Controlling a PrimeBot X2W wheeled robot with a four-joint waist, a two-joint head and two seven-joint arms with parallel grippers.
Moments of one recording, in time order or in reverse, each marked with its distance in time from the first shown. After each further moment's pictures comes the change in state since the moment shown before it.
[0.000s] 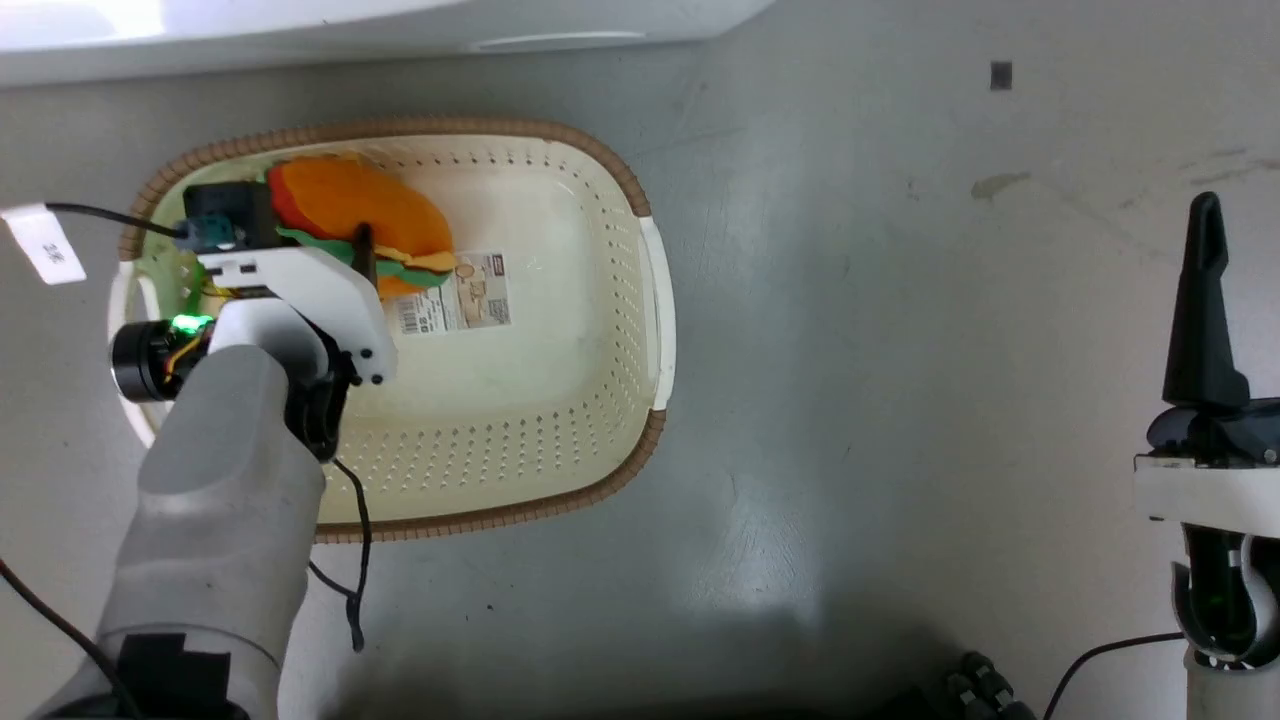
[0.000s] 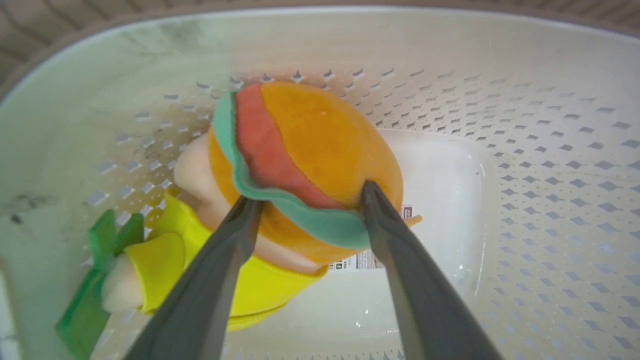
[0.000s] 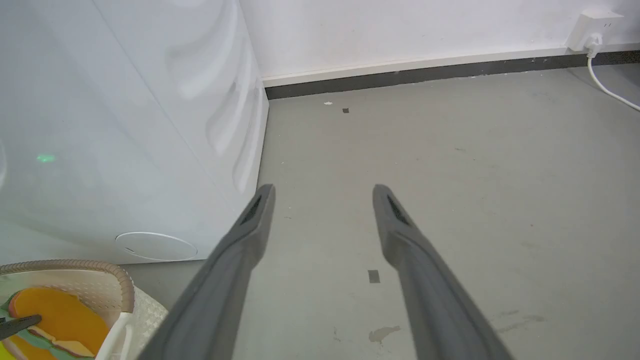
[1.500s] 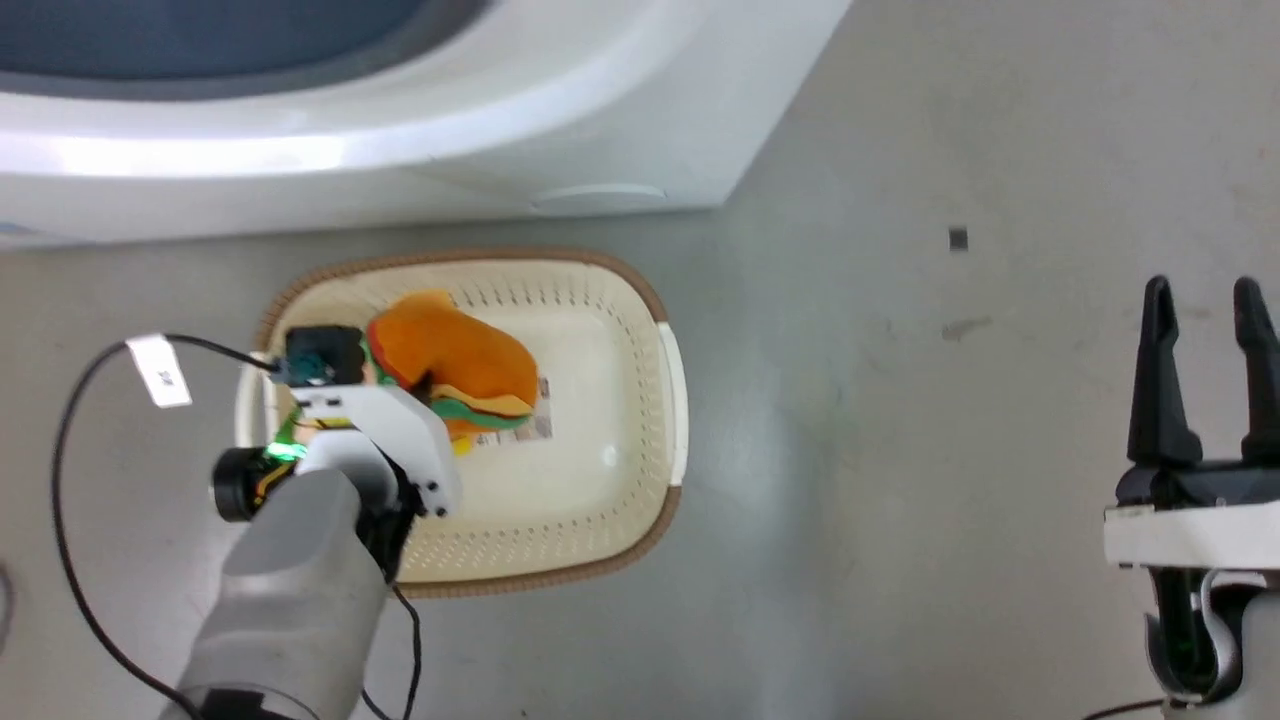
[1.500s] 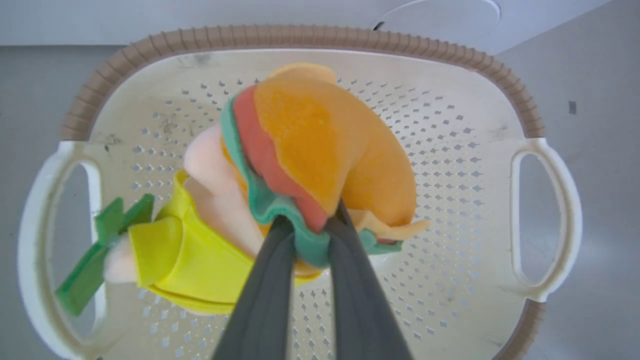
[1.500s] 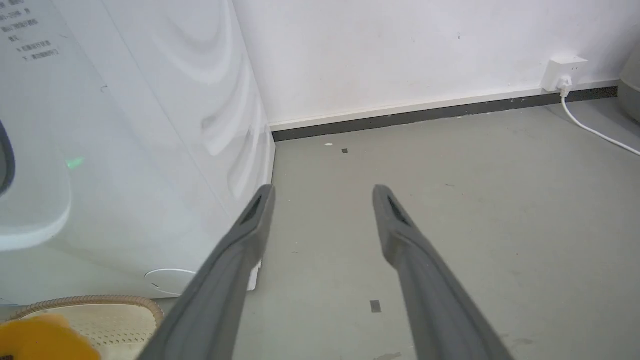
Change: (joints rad) left arm 0.046 -0.054 -0.121 0.257 -0.121 -0.113 -0.126; right arm 0.042 0.000 -0.012 0.149 -0.016 0.000 -0.052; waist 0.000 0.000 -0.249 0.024
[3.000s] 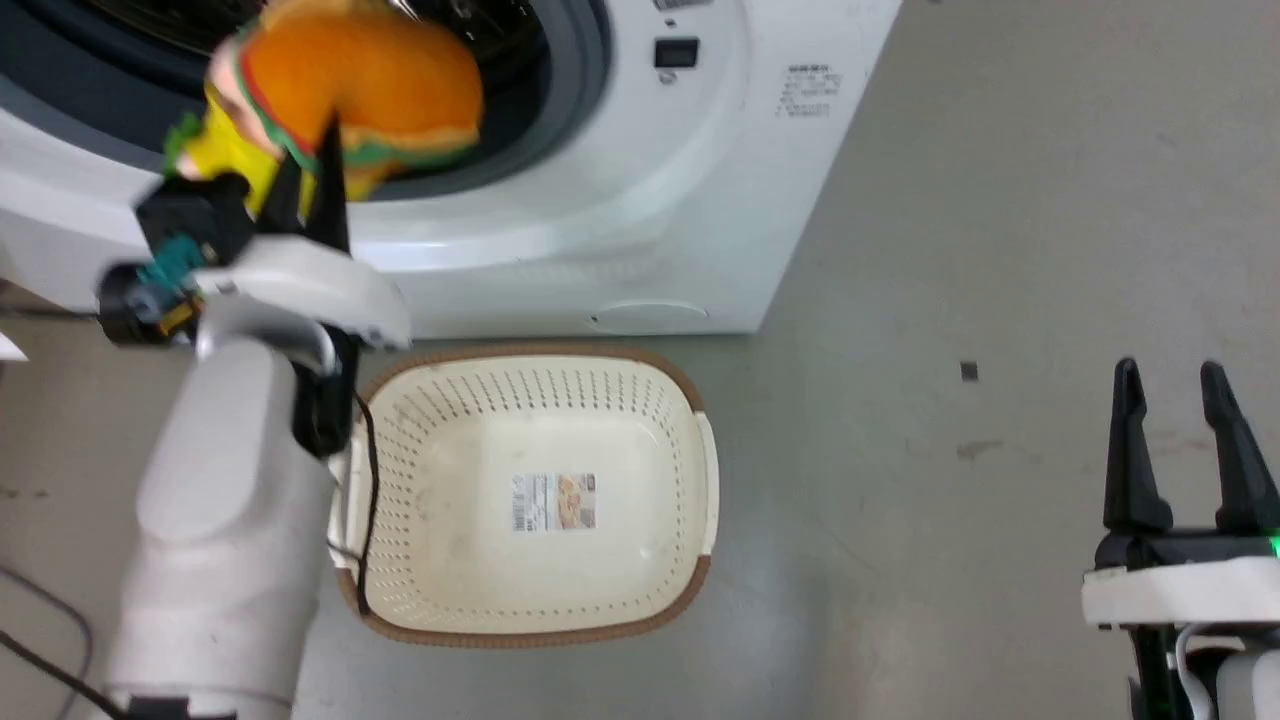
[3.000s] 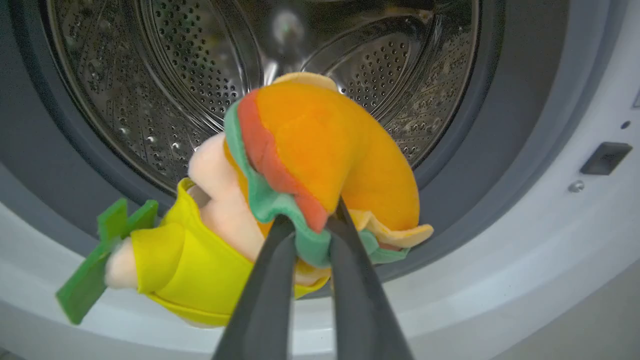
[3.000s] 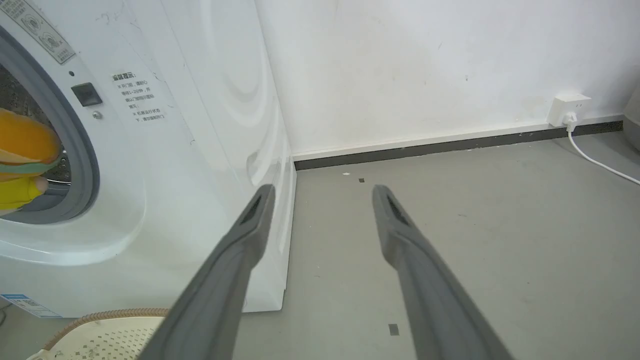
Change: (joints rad) left arm 0.108 0.042 0.129 -0.661 0.119 0.085 -0.138; right arm 0.122 0.000 0.024 0.009 -0.016 0.000 0.000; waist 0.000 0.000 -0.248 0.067
